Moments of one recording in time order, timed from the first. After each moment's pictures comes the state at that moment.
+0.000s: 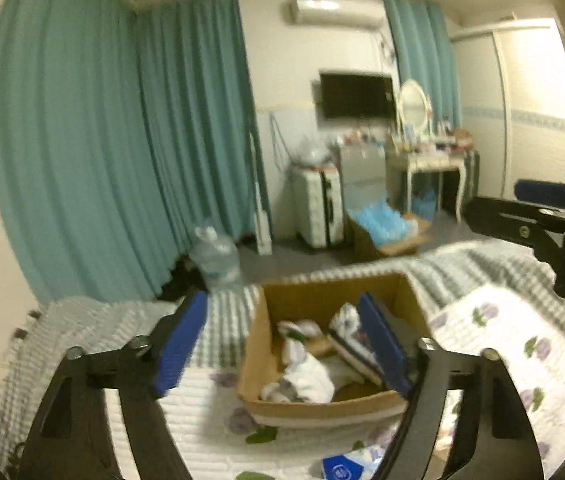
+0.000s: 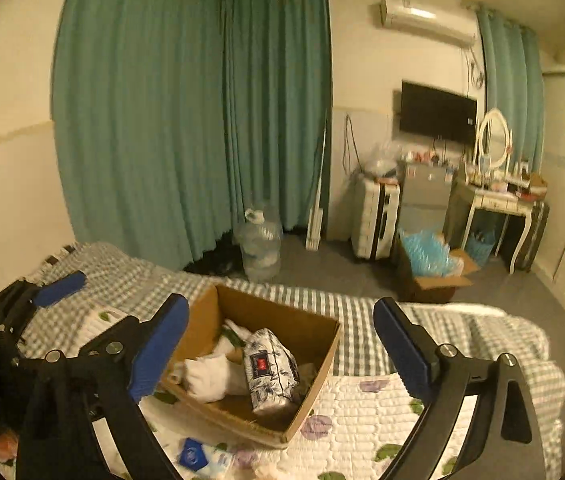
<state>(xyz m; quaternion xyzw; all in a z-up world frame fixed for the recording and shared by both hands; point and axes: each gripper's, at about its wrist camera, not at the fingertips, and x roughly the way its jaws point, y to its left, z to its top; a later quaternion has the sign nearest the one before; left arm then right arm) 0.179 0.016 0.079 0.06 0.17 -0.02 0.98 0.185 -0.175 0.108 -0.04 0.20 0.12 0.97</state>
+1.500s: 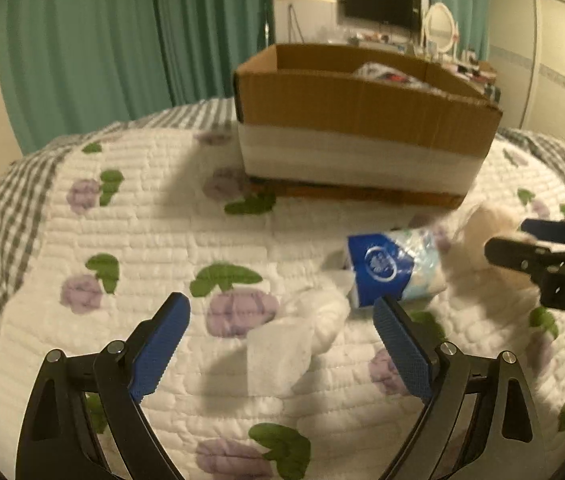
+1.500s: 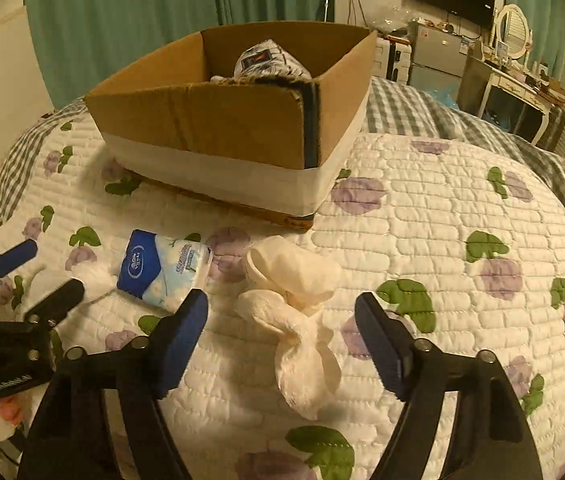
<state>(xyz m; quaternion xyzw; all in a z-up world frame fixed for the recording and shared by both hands) 0.147 0.035 -0.138 0.02 0.37 0.00 0.93 0.187 -0.164 -0.151 -0.04 0.43 0.12 0.89</state>
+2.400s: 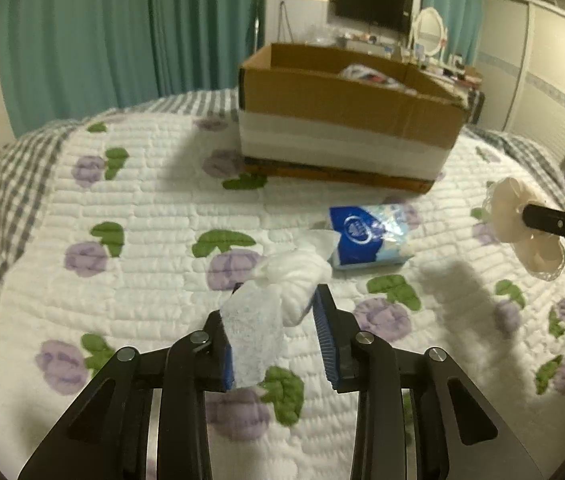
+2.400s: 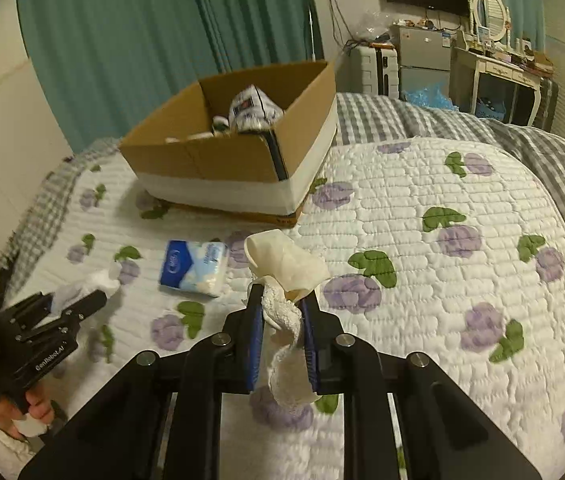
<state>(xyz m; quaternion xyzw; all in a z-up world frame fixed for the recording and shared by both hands) 0.102 0.046 -0.122 -0.01 0.38 -0.04 0.92 0.124 -0.205 -0.106 0.04 0.40 0.13 0.91</state>
